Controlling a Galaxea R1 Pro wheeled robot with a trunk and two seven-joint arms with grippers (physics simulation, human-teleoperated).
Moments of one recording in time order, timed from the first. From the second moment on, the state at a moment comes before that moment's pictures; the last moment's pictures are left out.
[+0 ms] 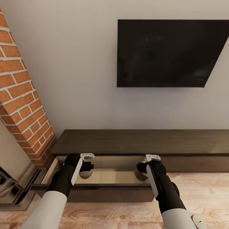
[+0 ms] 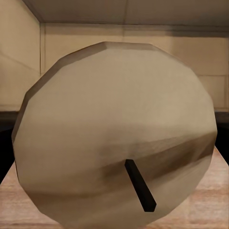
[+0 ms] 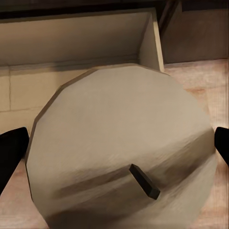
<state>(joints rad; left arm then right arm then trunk) -0.67 -0.12 0.03 -1.00 0.00 1.04 0.10 -0.52 0.17 -0.04 -1.21 0.03 0.94 -0.19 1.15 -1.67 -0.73</state>
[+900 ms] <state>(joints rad) -0.70 -0.12 0.03 -0.90 0.00 1.04 0.10 -0.54 0.17 0.00 -1.03 -0.04 0.77 -0.22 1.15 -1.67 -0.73</state>
